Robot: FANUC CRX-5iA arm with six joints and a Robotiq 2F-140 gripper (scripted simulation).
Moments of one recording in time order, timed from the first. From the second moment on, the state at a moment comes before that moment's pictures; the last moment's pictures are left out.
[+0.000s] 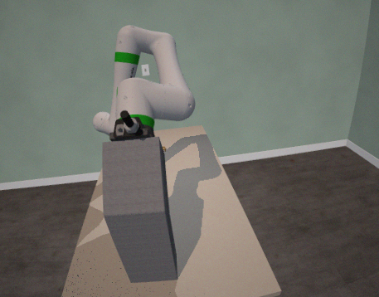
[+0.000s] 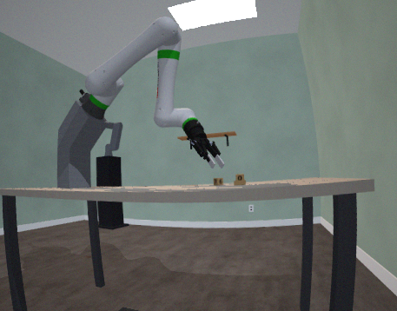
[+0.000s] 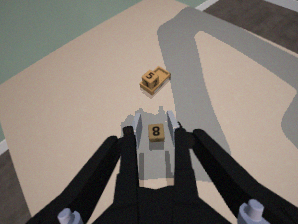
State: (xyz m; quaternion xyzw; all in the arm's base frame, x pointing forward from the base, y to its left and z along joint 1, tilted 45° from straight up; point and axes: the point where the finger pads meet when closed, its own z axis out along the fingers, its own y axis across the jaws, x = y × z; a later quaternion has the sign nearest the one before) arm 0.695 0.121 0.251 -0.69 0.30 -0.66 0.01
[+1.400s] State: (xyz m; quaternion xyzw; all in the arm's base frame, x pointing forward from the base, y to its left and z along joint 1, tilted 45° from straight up) arm 0.710 0.122 0.233 -0.67 0.31 -0.67 0.01
